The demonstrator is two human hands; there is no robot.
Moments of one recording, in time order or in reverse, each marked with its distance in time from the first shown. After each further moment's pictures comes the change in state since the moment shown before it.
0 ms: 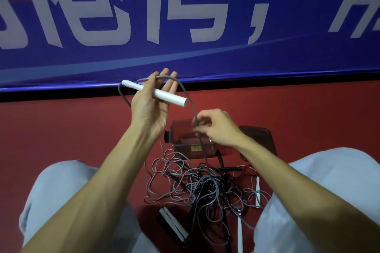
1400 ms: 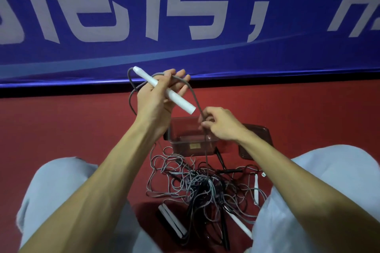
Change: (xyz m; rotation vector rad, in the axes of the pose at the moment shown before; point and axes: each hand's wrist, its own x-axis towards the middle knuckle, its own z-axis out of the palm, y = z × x) left_hand -0.007 -0.006 0.004 0.246 -0.084 0.024; right_hand 0.005 0.006 -0.007 -0.081 -0.051 0.103
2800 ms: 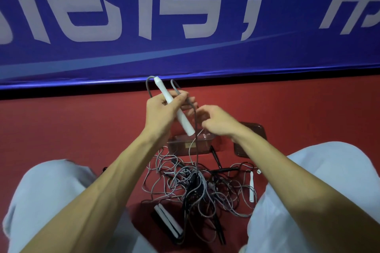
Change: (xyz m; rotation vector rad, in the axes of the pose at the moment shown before) left_hand -0.003 -0.041 -0.009 0.385 -0.031 -0.022; right_hand 0.002 0.002 -0.004 0.142 -0.069 0.076
